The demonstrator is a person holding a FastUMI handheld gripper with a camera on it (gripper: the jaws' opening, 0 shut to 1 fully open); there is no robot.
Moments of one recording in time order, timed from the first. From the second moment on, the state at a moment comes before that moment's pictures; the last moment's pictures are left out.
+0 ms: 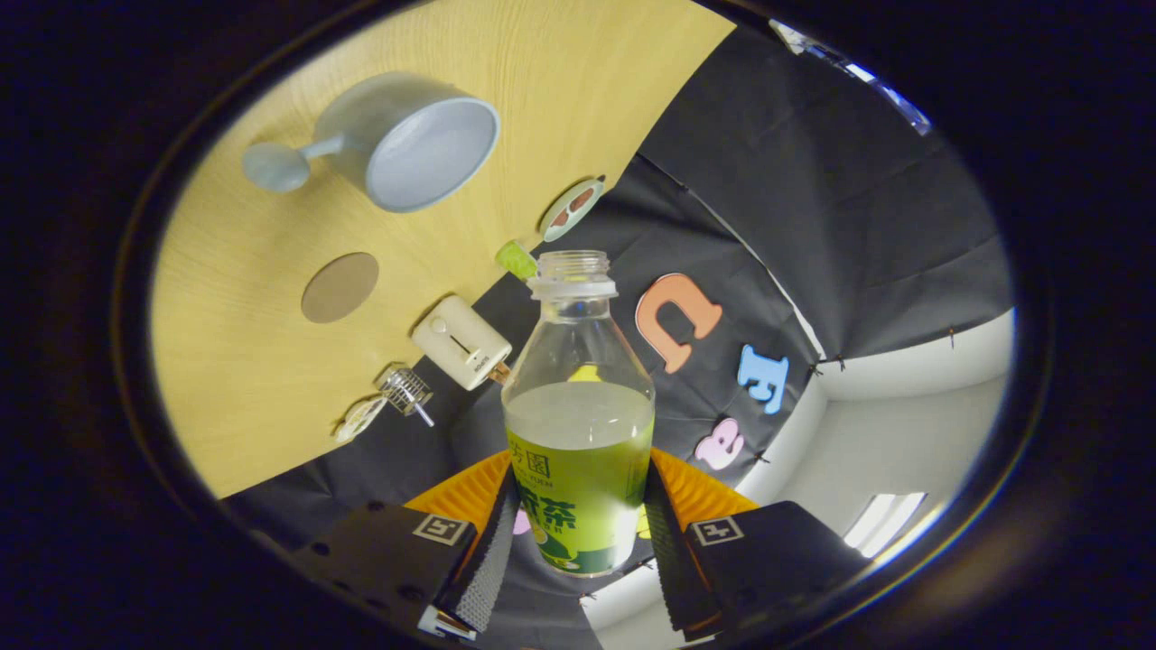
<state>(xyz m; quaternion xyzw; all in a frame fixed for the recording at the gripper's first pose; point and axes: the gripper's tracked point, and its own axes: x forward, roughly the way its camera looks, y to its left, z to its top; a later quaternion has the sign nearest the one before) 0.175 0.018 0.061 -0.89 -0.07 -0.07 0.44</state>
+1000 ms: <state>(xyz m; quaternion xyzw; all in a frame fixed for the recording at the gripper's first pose) 0.159 -0.019 0.040 -0.60 0.01 -0.06 0.80</state>
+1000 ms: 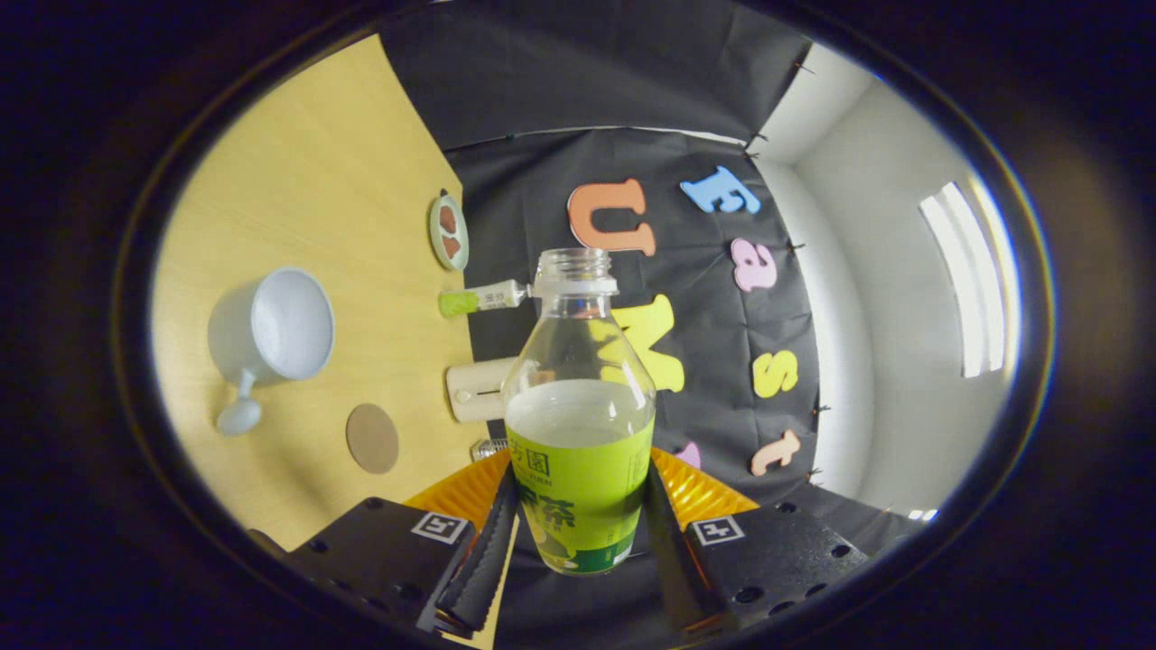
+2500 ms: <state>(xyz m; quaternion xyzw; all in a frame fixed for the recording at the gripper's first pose) 0.280 -0.012 -0.057 -0.01 0.08 0.10 0.99</state>
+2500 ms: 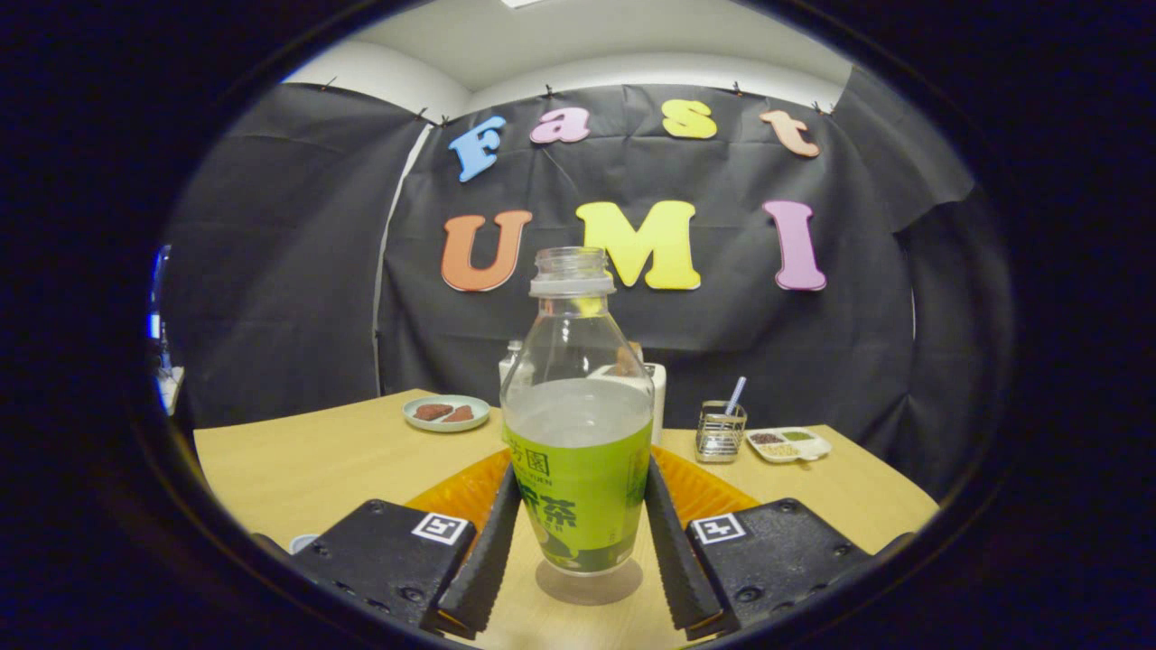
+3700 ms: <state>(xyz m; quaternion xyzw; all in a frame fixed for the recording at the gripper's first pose) 0.301 -0.012 -0.131 -0.01 0.14 0.08 0.99</state>
